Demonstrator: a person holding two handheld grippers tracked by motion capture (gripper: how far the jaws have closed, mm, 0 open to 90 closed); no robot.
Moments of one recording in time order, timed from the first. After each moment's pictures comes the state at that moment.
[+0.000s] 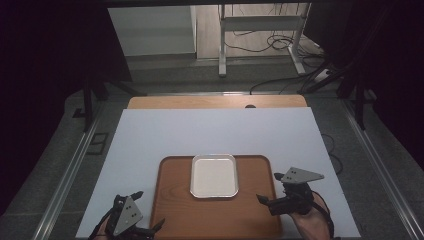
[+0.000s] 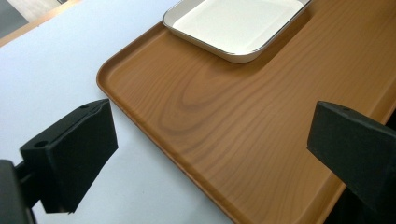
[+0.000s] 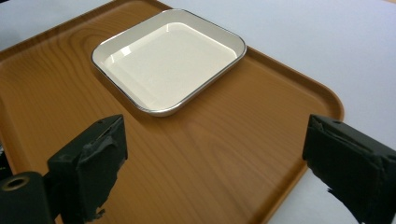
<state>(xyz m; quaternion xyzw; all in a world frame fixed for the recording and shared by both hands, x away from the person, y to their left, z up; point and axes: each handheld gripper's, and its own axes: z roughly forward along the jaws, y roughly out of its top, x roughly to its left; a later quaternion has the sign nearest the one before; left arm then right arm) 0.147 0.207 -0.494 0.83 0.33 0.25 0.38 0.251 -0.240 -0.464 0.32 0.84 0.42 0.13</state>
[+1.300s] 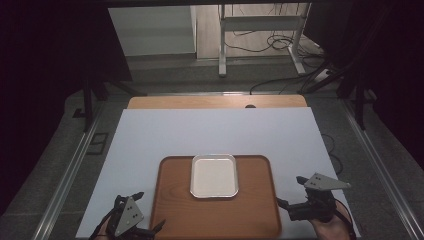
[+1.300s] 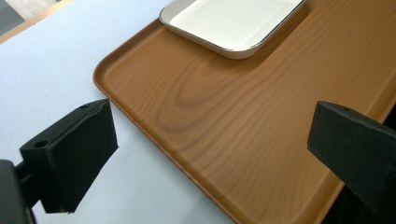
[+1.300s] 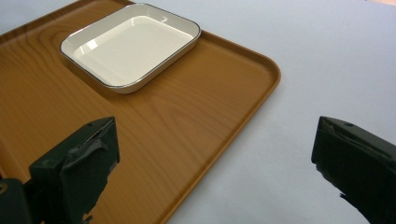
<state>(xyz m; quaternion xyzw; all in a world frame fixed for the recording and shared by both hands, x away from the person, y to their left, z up) 0.147 0.206 -0.495 0.83 0.32 0.25 0.37 0.236 -0.288 -0.464 0.36 0.82 0.42 0.17</state>
